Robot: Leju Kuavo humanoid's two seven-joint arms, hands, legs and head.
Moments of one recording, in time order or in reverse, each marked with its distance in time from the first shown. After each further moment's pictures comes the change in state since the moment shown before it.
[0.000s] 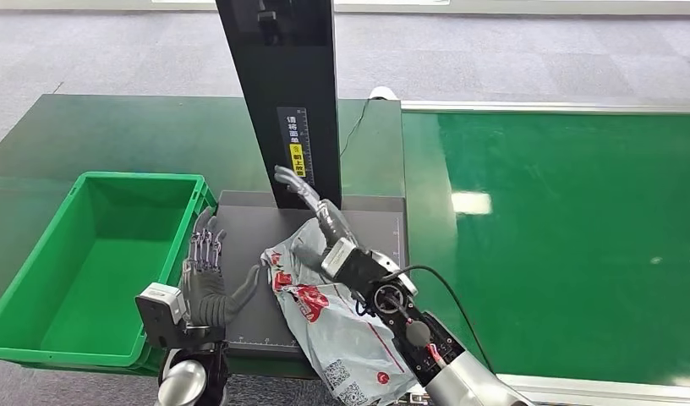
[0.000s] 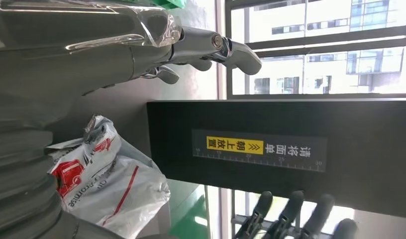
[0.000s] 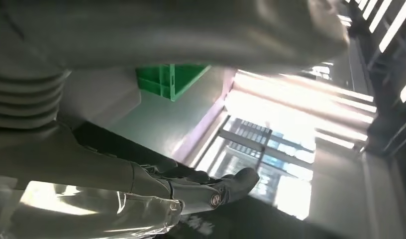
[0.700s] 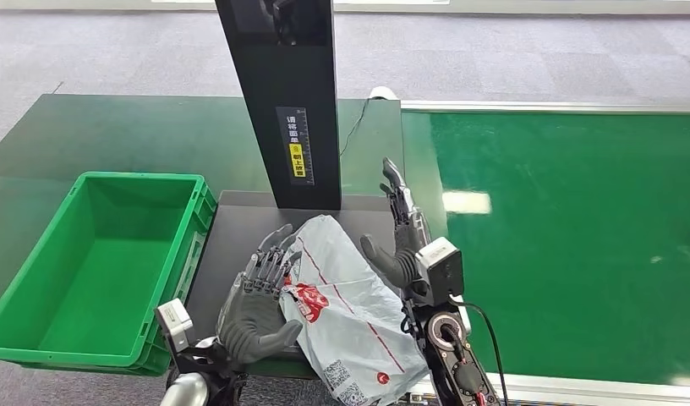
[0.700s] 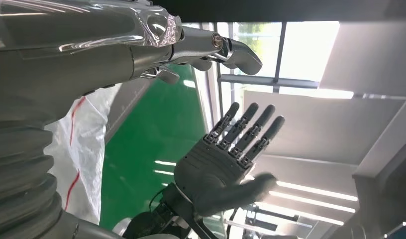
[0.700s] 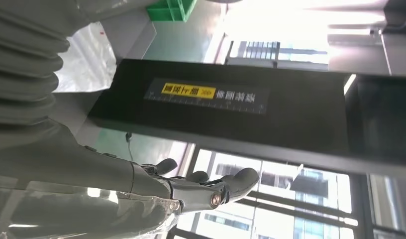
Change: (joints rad) left arm 0.045 0.013 -0.093 -0.086 0.096 -0.528 0.048; right arm 0.305 -0.024 -0.308 -0.395 0.056 -0.049 0.129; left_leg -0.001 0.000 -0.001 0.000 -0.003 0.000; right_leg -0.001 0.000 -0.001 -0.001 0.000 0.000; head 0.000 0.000
